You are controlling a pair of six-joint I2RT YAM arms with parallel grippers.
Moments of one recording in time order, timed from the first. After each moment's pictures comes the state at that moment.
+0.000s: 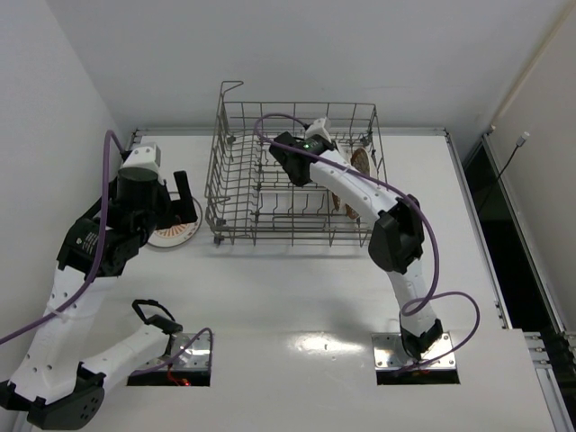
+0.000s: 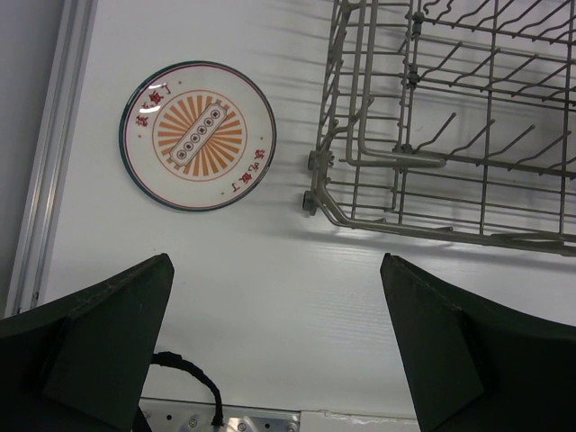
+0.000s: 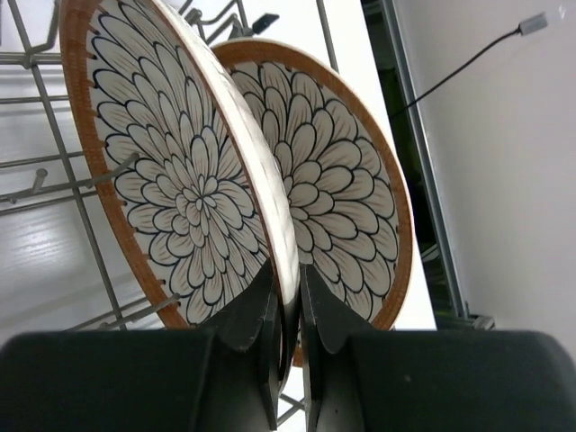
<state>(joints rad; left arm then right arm) -0.37 0.91 1.38 -1.07 -0.38 -0.36 0.67 2.18 2.08 -1.25 1.12 0.55</state>
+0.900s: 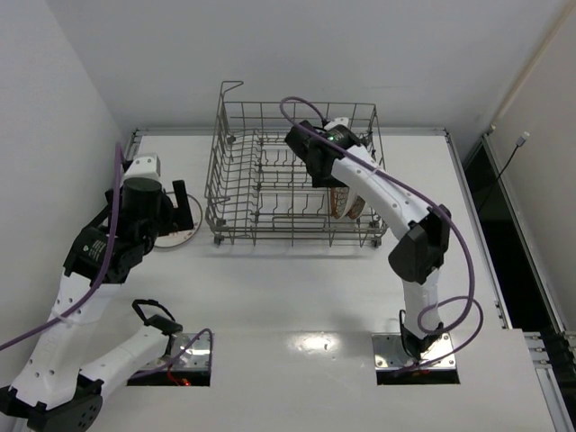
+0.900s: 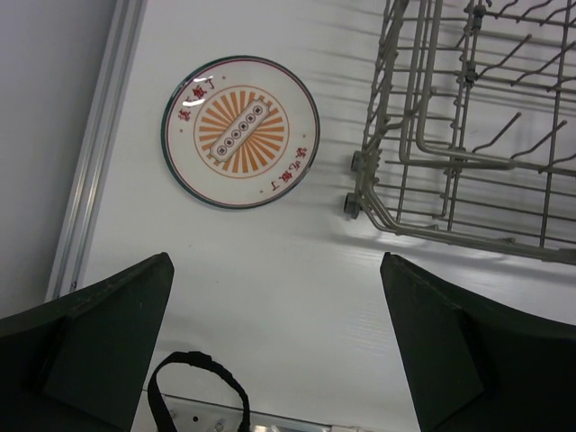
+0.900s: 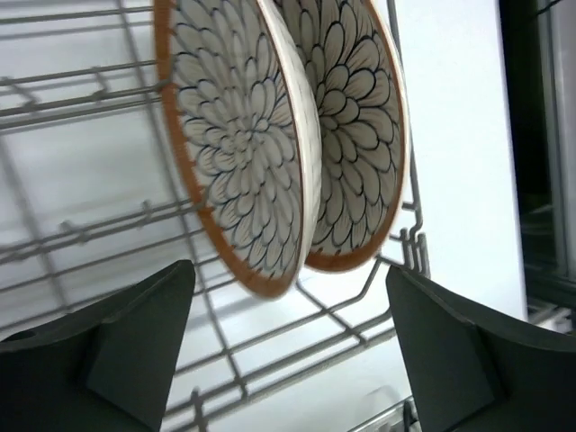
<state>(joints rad) -0.37 0.86 1.27 -1.04 -0.47 -0.33 0.65 2.01 2.05 -1.36 0.79 0.69</state>
